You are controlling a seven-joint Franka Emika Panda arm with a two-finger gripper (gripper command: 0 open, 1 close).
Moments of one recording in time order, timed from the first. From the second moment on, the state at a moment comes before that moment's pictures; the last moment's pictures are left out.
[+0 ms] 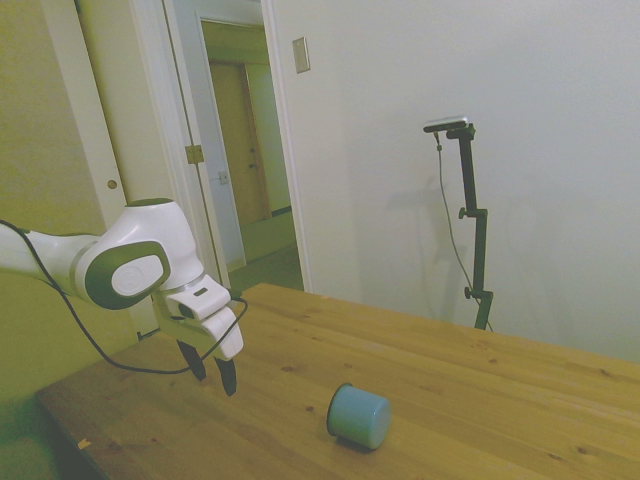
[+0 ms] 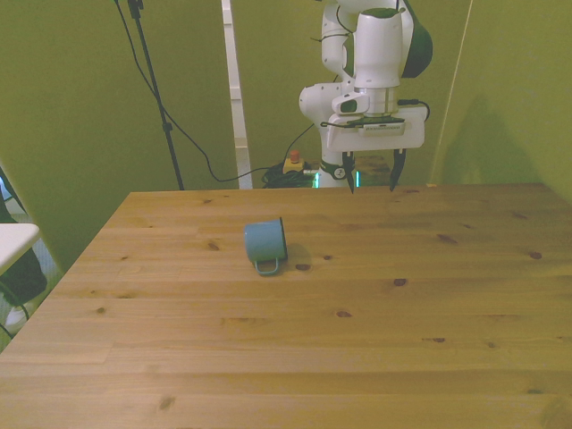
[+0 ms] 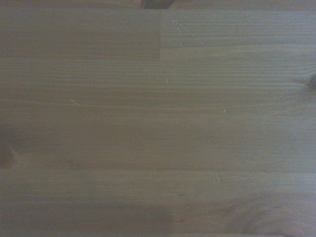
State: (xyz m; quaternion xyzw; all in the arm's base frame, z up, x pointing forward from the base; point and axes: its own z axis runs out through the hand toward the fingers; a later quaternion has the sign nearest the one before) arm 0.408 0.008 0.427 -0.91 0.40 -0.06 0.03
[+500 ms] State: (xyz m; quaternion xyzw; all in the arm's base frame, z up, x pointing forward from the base) arm 0.431 -0.032 0.438 -0.91 0.40 -0.12 -0.03
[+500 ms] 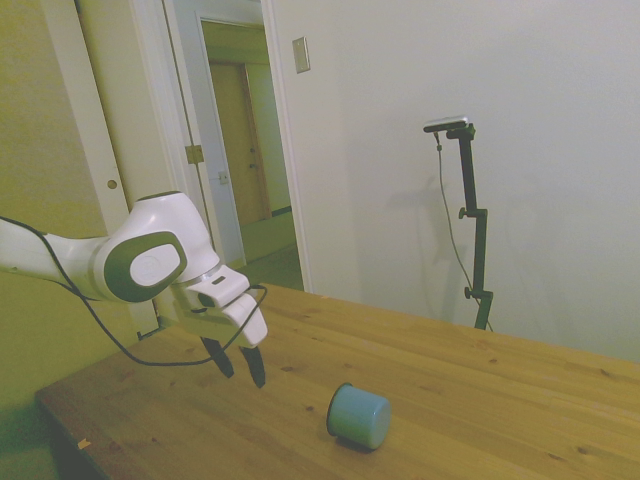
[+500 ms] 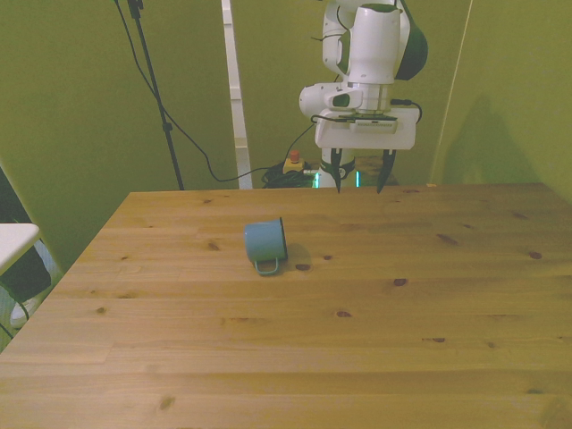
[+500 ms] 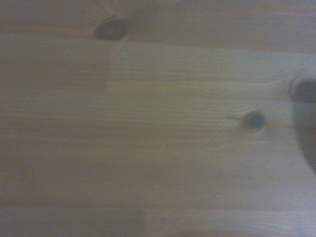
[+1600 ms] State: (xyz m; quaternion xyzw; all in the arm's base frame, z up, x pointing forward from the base) arm 0.481 -0.080 0.401 -0.87 0.39 -0.23 -0.22
